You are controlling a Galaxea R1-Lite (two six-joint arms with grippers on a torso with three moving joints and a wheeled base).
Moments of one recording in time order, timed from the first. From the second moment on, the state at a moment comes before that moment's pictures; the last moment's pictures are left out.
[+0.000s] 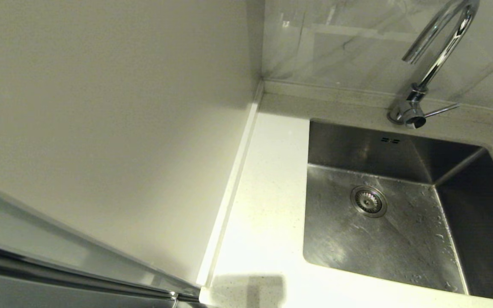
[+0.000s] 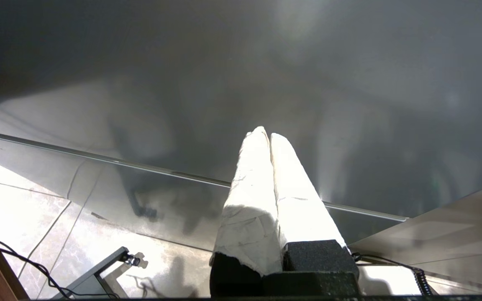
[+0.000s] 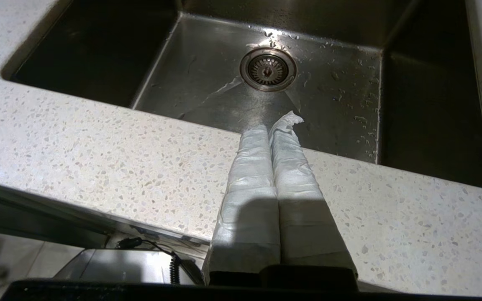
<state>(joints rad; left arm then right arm) 0.00 0.00 0.00 0.00 0.02 -0.02 0.00 0.00 0.00 0.01 -0.02 0.03</state>
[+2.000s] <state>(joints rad) 0.00 0.00 0.00 0.00 0.02 -0.02 -0.80 1.52 -1.72 0.73 0.56 -0.14</state>
